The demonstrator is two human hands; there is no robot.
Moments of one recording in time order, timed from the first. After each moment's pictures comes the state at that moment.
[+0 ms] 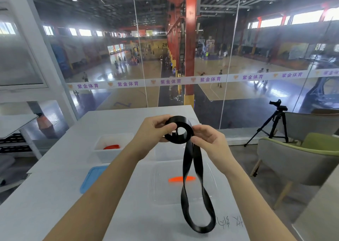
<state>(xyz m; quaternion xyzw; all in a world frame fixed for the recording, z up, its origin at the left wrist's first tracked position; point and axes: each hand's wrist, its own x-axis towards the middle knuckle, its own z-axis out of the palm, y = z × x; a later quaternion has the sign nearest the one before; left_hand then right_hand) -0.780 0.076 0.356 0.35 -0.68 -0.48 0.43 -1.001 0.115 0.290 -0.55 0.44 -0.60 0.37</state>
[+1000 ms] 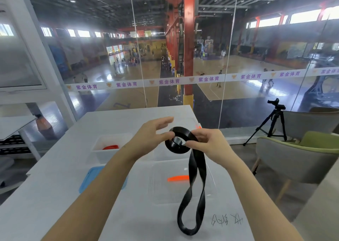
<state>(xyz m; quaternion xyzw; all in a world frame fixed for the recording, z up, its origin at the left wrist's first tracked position) -0.776 0.068 0.347 0.41 -0.79 -0.33 0.31 -1.011 0.123 0.305 -0.64 0.50 -0.48 0.33</state>
